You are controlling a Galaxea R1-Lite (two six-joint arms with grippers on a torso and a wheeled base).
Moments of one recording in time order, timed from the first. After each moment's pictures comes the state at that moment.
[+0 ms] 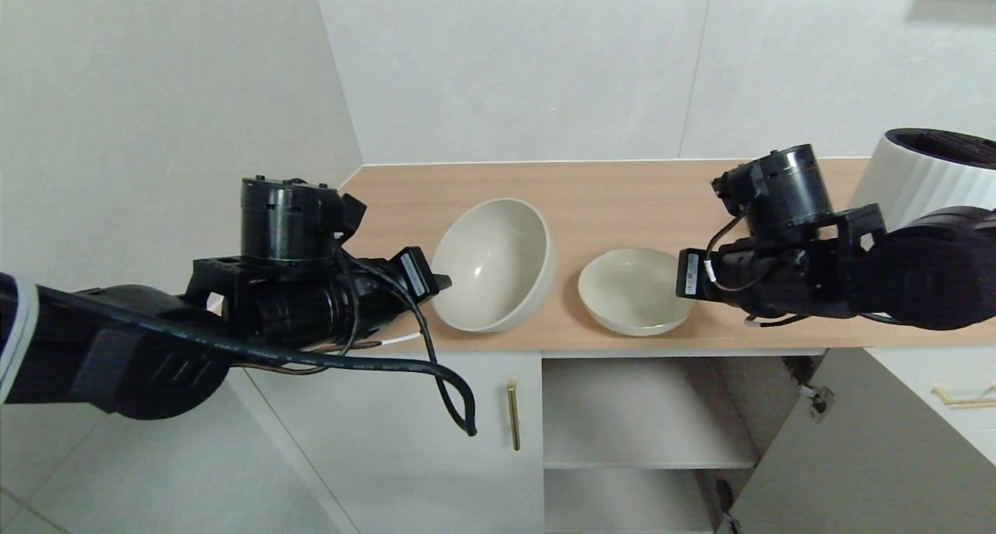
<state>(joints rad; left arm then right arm) -0.42 1.75 -0.96 -0.40 -0.10 -0.72 0.51 1.79 -1.24 0.01 -0.31 0.41</state>
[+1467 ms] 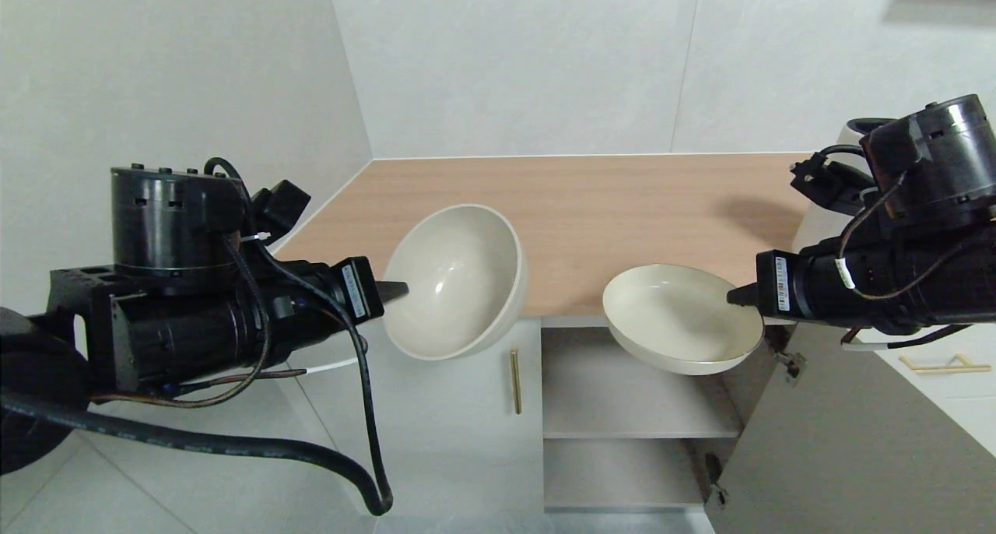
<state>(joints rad) -0.39 1.55 -0.86 -0.30 -0.11 -0.55 0.47 1.55 -1.18 0.26 -0.06 0.39</state>
